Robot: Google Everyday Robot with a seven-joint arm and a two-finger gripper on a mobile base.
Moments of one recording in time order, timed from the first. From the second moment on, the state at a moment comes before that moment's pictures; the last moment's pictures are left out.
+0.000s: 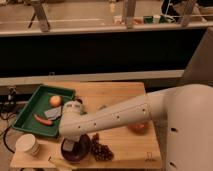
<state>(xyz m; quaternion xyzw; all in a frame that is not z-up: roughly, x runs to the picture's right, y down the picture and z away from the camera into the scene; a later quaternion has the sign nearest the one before) -0.184 0.245 0.729 -0.14 -0.27 -0.56 0.77</state>
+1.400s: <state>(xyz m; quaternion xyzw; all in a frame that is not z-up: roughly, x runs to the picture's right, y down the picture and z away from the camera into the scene) -0.131 0.230 0.733 -0.12 -0.23 -0.53 0.81</state>
